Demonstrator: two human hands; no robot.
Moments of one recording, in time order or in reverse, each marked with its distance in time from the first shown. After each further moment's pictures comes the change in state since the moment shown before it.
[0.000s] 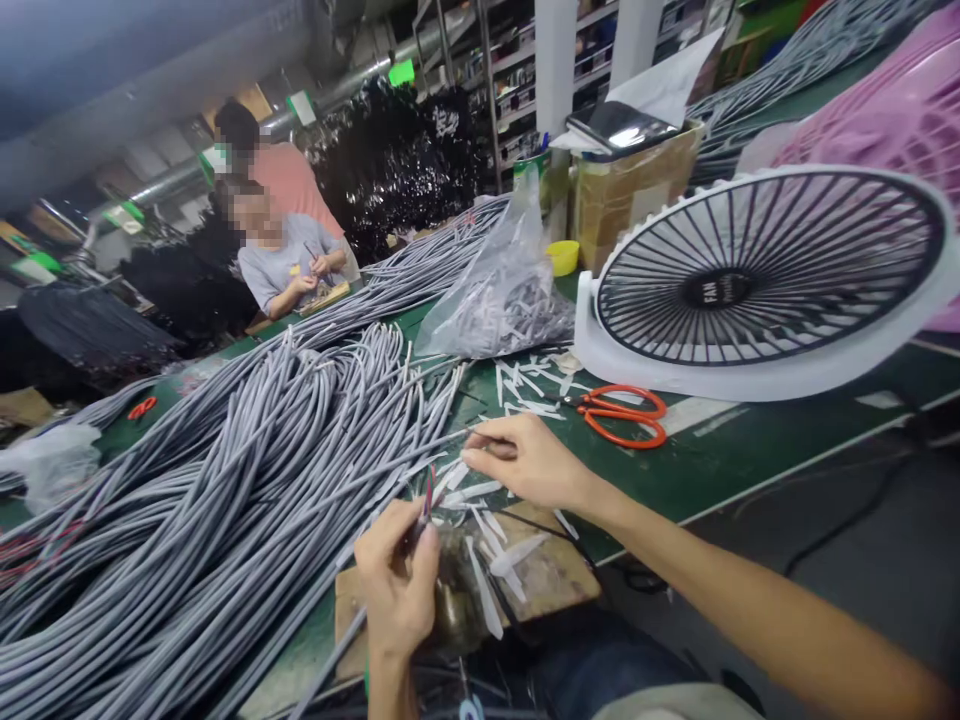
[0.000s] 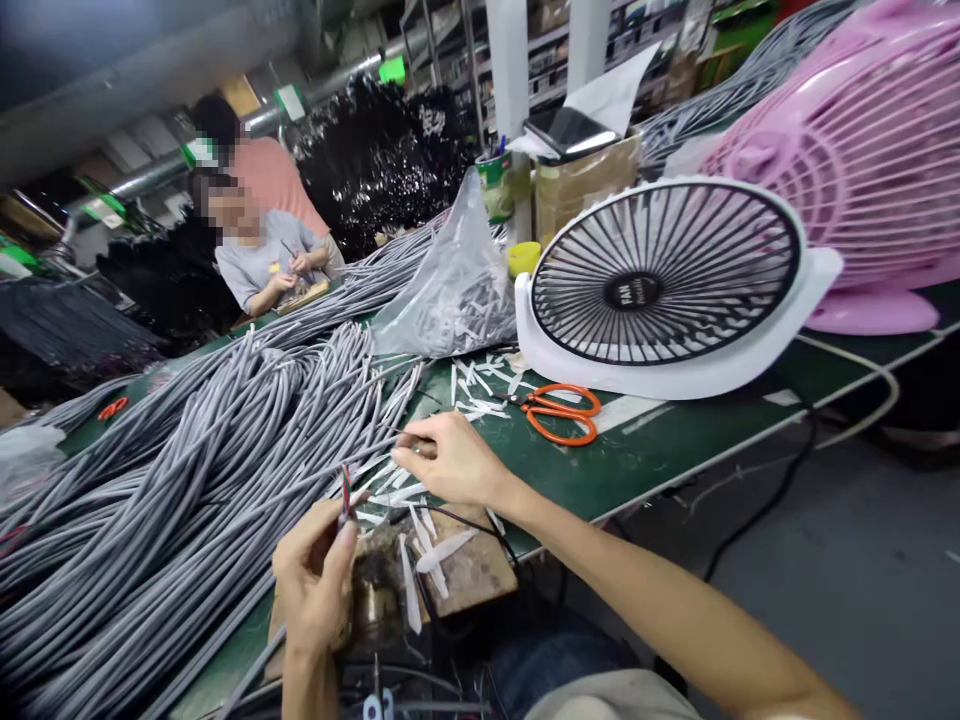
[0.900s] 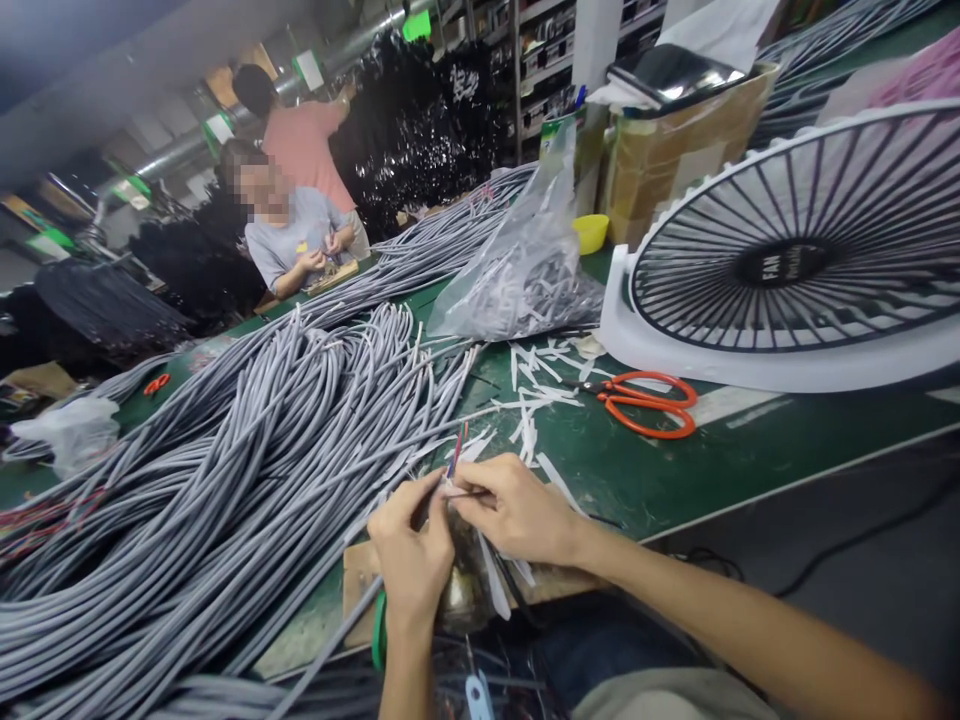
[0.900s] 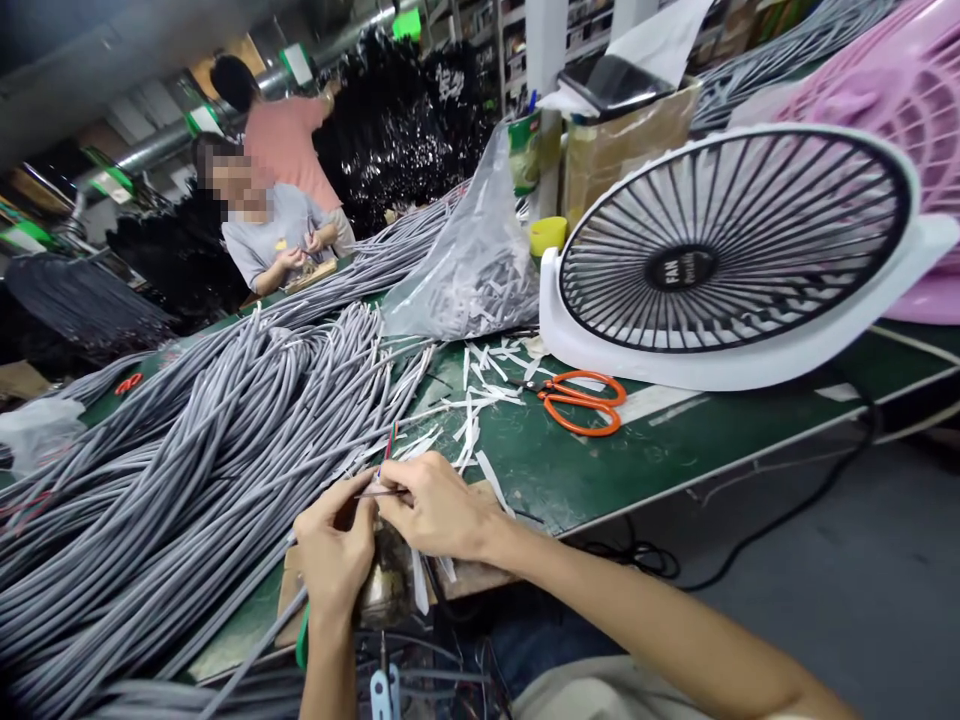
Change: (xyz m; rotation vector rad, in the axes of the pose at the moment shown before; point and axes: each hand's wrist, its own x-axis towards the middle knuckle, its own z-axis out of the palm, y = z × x) left_hand 0.004 -0.006 0.010 0.245 0.060 -0.038; right_hand -0.021 0.006 0.045 -0.019 -0.124 -0.196
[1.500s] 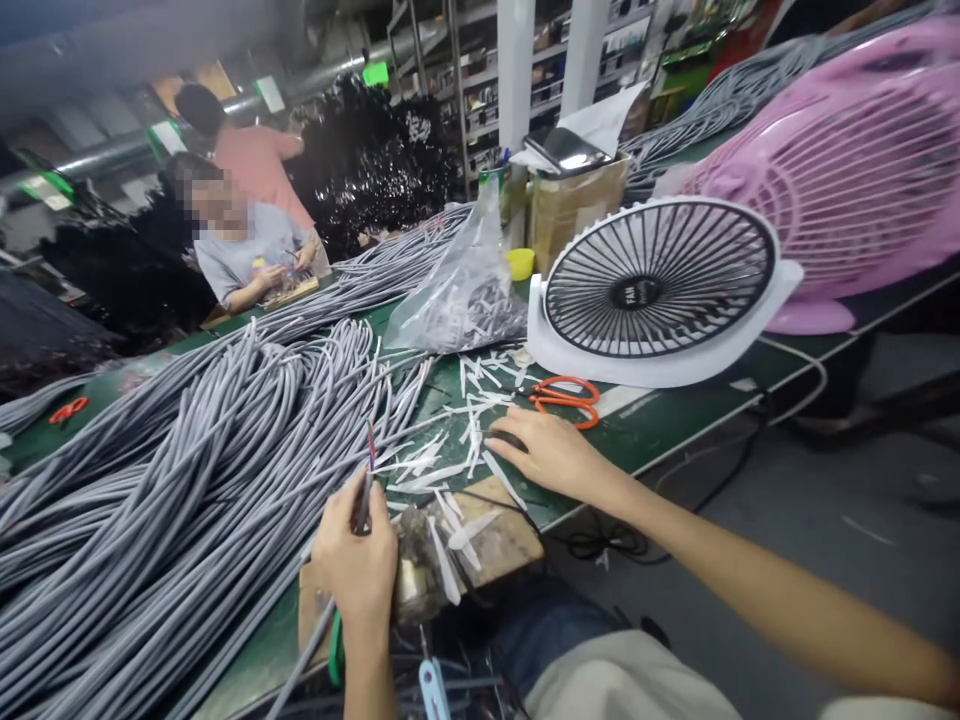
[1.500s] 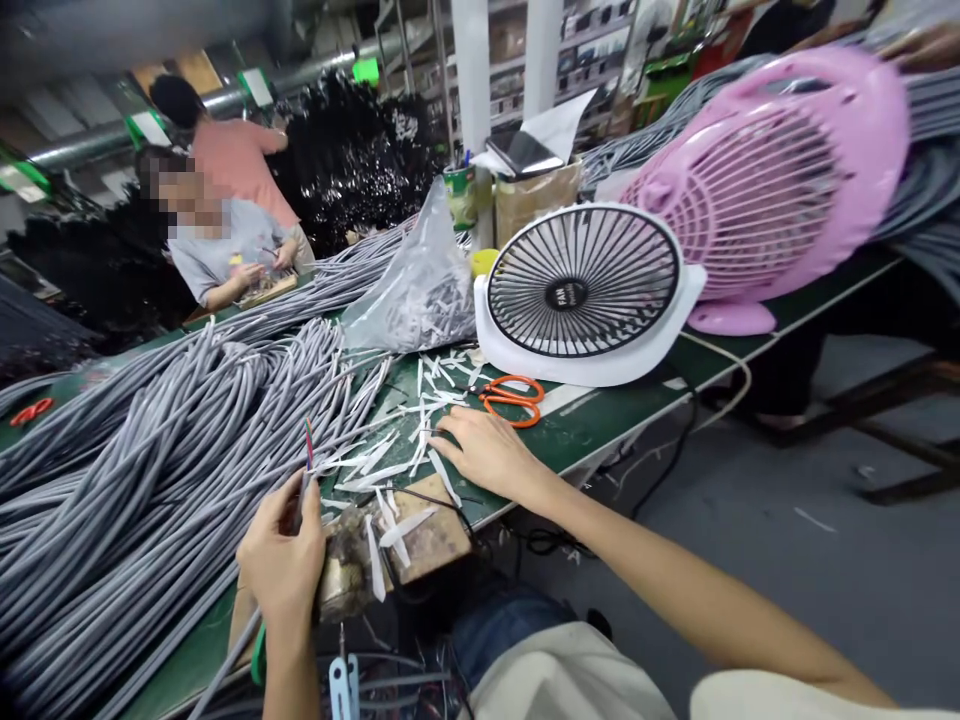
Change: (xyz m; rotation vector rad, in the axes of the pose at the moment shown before) left_hand -0.007 -0.010 0.004 0.183 0.263 -0.096; right_hand -0.031 0.034 -0.079 -0.720 0.048 0.227
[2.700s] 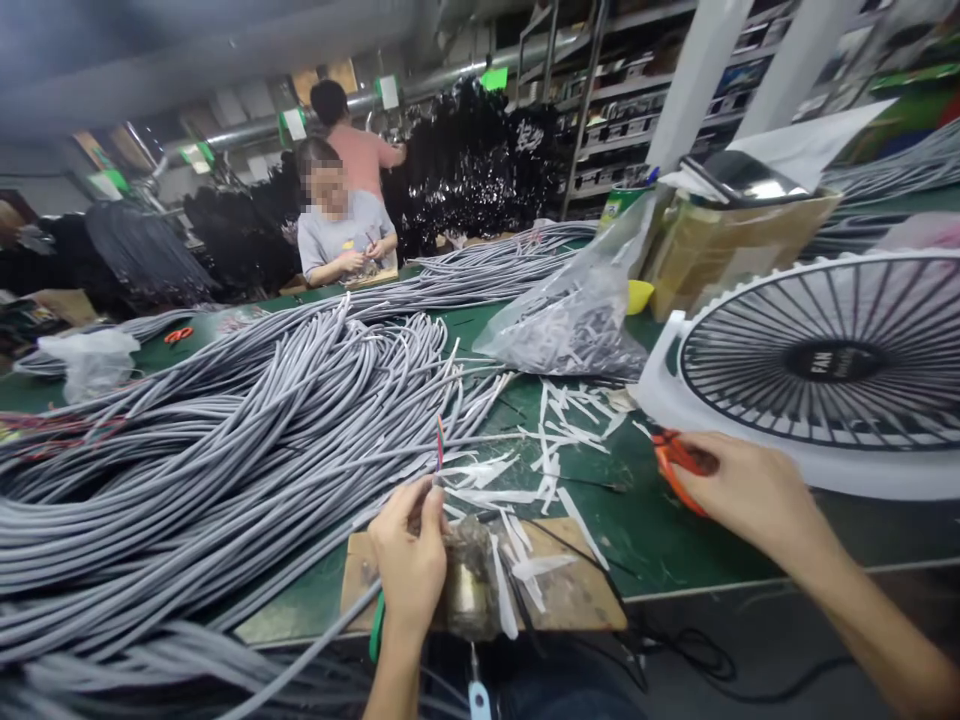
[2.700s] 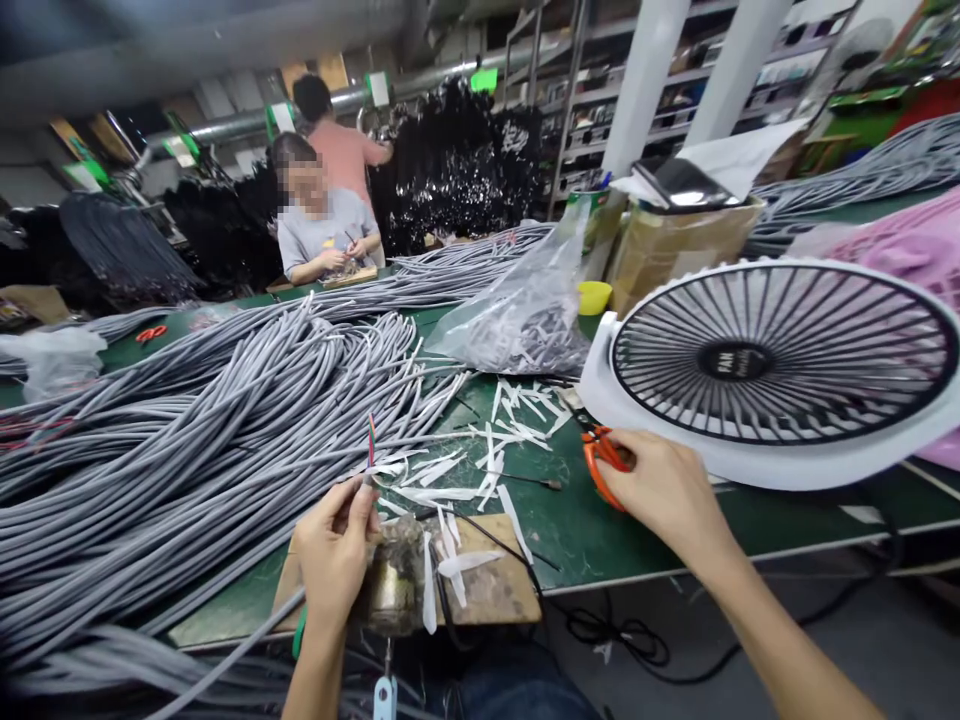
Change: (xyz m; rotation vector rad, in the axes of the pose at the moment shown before) left_hand -0.005 -0.001 -0.011 -0.435 -0.121 -0.242; right_hand -0.007 0.053 -0.015 -0.033 0.297 0.144
